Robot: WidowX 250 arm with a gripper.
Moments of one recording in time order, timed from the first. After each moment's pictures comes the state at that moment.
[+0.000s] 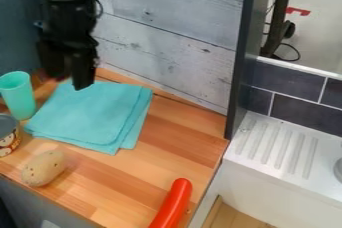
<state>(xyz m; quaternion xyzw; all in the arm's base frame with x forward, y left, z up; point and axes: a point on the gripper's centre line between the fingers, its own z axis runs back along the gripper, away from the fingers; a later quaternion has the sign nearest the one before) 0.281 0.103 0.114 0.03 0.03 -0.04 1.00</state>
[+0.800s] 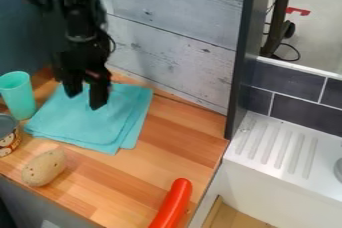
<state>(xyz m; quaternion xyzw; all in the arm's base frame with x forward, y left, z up) 0.321 0.129 0.044 0.03 0.03 -0.05 1.00</state>
